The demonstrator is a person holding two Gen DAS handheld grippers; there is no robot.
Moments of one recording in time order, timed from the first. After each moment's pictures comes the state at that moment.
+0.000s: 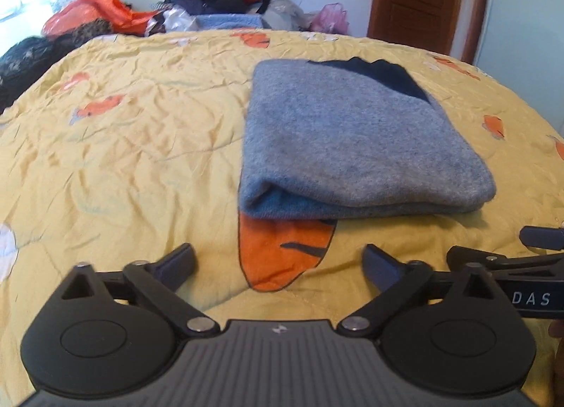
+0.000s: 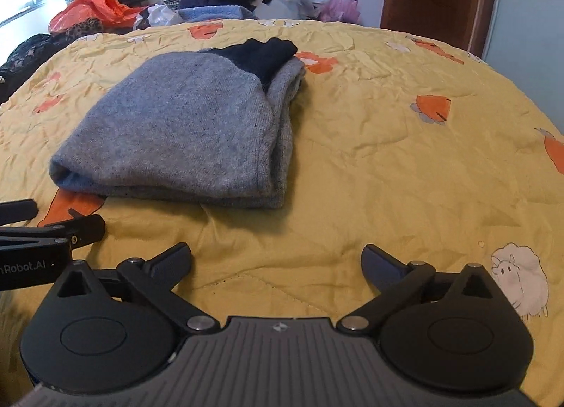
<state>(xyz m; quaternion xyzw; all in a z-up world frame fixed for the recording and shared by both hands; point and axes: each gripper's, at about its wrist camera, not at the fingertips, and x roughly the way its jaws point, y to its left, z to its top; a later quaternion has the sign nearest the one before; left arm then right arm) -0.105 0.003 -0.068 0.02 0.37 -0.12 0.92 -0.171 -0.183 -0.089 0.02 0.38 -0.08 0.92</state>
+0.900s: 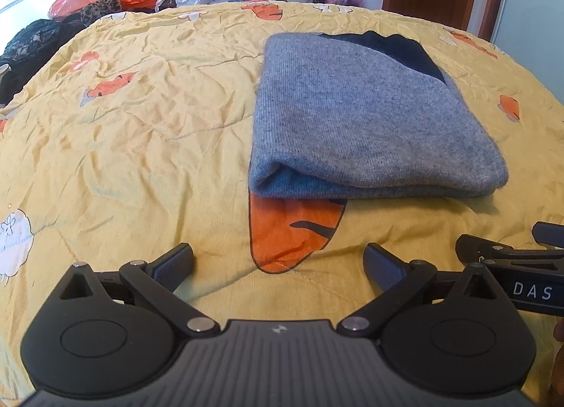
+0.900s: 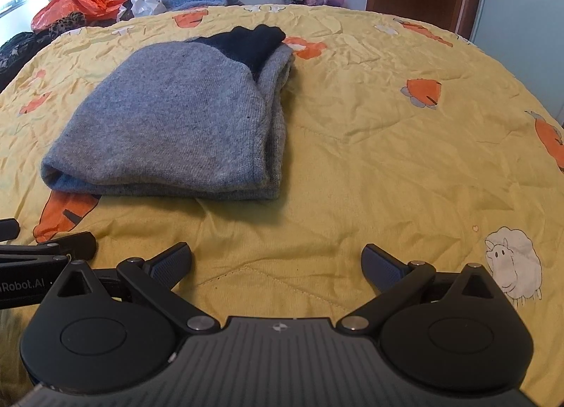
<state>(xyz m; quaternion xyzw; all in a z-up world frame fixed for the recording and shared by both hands) -0.101 -0.003 -0.062 0.04 0.42 -0.10 0.90 -0.164 -0.181 -0.085 0.03 0.41 -0.09 0.91</state>
